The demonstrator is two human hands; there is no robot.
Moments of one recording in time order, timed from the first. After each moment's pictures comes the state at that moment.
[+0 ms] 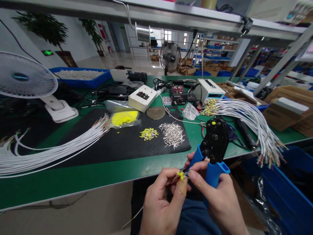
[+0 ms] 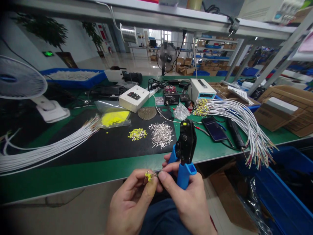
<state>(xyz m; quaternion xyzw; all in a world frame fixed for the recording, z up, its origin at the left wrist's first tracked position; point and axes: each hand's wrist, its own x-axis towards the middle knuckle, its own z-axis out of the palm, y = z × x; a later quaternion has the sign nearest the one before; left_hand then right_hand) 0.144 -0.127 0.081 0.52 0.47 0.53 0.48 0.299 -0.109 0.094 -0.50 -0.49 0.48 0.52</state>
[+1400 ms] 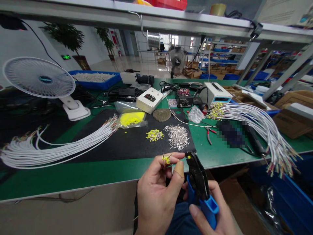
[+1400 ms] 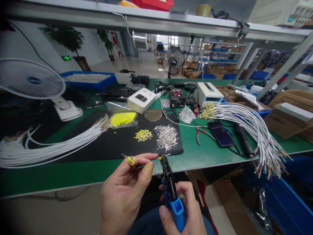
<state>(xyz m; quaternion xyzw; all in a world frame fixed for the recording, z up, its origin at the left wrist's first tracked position) 0.138 -0.105 0.116 0.46 0.50 0.62 0.39 0.288 -0.150 0.073 -0.52 -0.54 0.47 0.47</state>
